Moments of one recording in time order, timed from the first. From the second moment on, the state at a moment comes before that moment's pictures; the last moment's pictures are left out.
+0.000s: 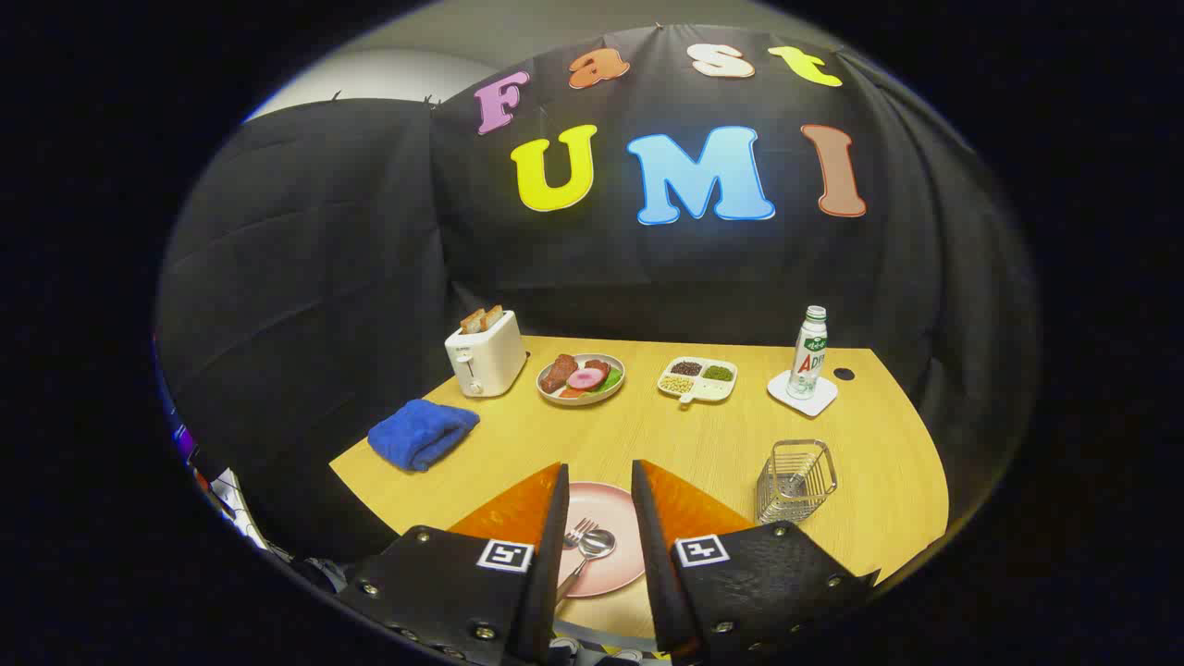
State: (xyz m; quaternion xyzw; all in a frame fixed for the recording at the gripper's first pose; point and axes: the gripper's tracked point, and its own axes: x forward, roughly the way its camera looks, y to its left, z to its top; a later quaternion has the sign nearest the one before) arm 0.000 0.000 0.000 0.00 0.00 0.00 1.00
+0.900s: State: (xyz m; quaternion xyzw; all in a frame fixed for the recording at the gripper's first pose) arm -0.001 -0.002 0.003 0.00 -0.01 -0.01 1.00
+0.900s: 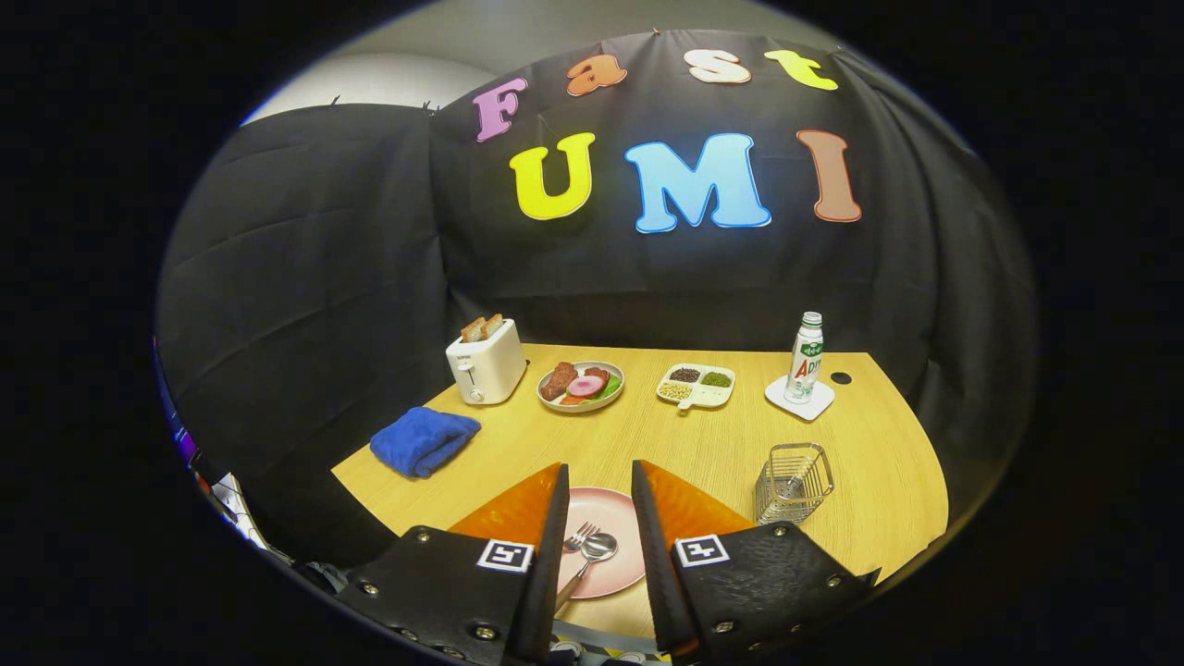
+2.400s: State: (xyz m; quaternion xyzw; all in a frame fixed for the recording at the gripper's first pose) arm 0.023 0.049 -0.216 0.12 0.34 0.02 0.93
